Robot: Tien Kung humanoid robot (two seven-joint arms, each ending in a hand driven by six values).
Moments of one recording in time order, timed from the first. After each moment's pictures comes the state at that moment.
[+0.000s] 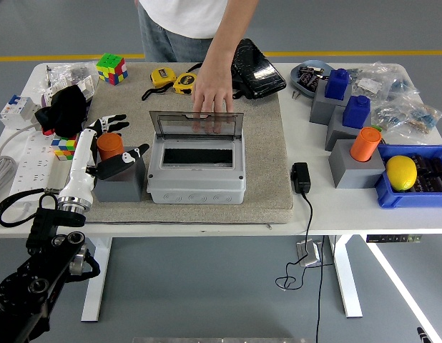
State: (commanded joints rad) left arm -0.23 0.06 -1.25 -1.08 1.37 0.31 -0.35; right arm 0.09 -0.06 1.42 0.18 -1.08 -0.15 -0.03
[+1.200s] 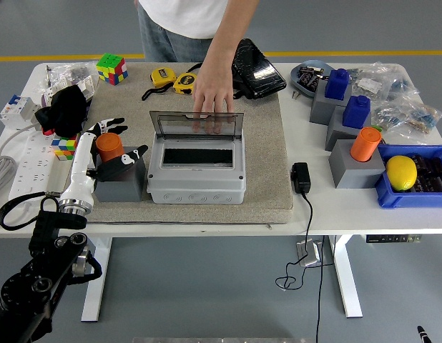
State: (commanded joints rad) left arm -0.24 0.05 -1.25 -1.04 1.37 0.33 -0.36; right arm 0.09 -0.06 1.43 0.18 -1.09 -0.15 -0.03
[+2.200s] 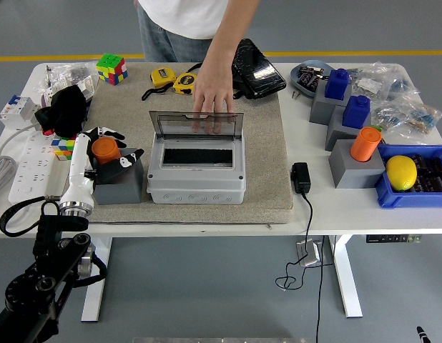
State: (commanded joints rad) left arm -0.24 0.03 -1.25 -1.02 1.30 0.40 -0.40; right arm 0.09 -0.06 1.43 0.18 -1.09 -0.15 -0.03
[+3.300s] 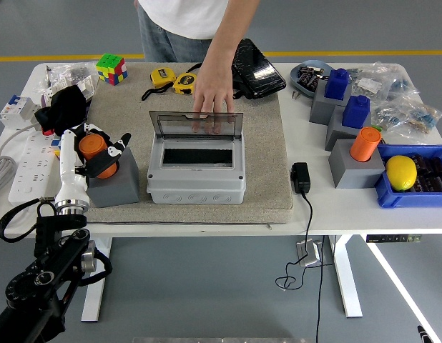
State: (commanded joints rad) left arm -0.25 0.02 -1.24 -1.01 1.18 0.47 -0.48; right arm 0.10 -0.06 1.43 0.18 -1.09 -0.15 -0.03
